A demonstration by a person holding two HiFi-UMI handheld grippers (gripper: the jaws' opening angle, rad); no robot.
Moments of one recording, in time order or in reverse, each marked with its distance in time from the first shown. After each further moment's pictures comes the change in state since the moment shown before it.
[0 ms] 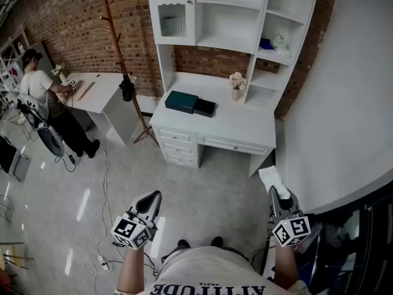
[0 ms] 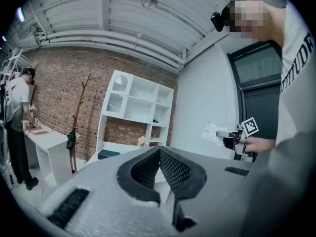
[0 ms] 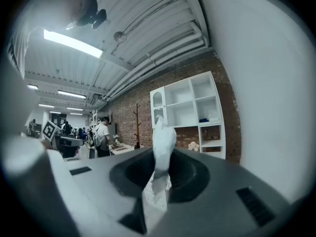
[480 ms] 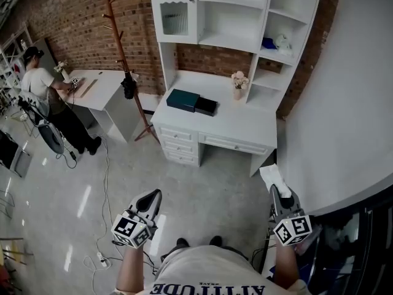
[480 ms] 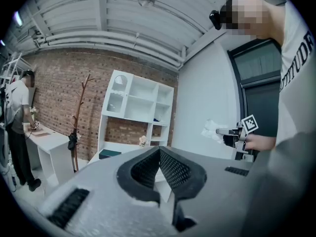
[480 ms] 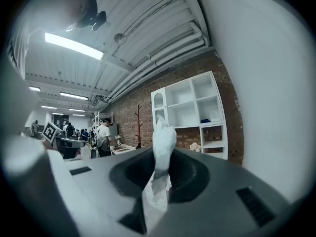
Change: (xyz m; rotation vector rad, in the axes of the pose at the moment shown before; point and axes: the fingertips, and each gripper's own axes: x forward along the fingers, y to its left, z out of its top) left arm 0.006 -0.006 -0.002 0.019 0.011 0.013; right arm 0.004 -0.010 0.004 0.004 -0.014 0.024
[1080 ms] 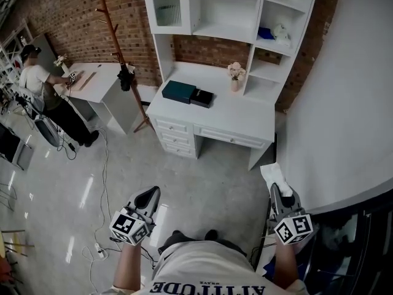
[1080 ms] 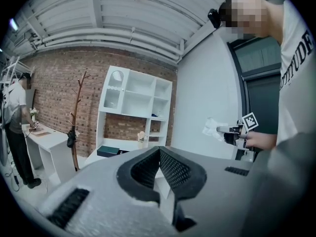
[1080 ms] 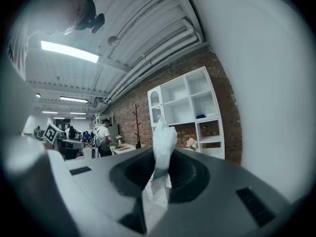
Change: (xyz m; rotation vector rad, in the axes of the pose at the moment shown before) left arm 0.028 -0.045 -0.015 0.016 0.052 0.025; right arm -0.020 -0.058 -0.015 0.043 0.028 0.023
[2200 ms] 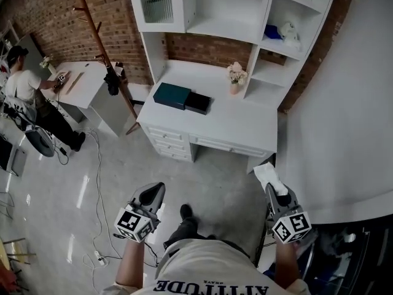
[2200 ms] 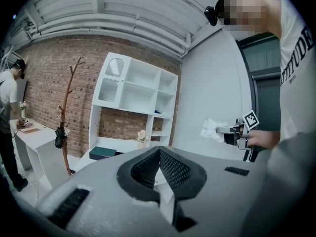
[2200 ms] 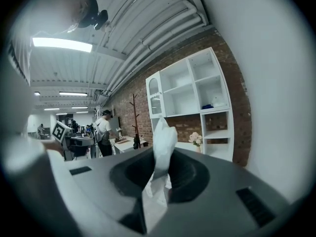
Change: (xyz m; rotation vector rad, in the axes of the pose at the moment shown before) left arm 0.139 0.078 0.001 -0.016 0.029 -0.055; right arm 0.138 -0.032 -0.013 -0.014 0.106 0.041
